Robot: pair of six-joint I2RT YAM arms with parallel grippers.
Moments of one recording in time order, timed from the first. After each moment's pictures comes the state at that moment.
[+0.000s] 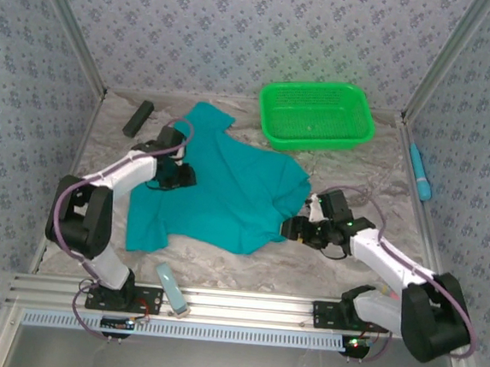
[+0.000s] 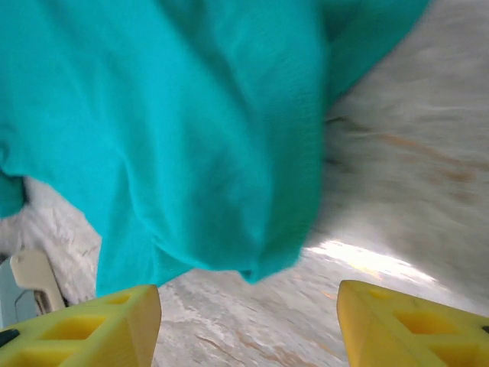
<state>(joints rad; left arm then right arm) -0.32 1.61 1.05 -0.63 0.13 -0.49 0.41 1.17 0.52 -0.39 -0.50 0.56</state>
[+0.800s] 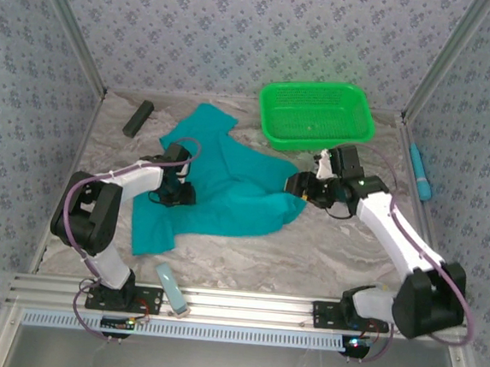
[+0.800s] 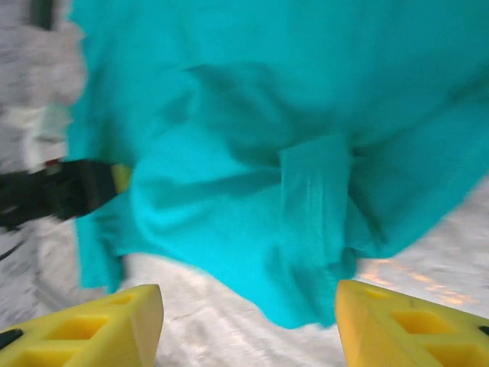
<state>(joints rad) -0.35 1.66 0.95 -0.61 0.11 -0.45 0.30 1.30 0.99 -0.67 -0.45 0.52</state>
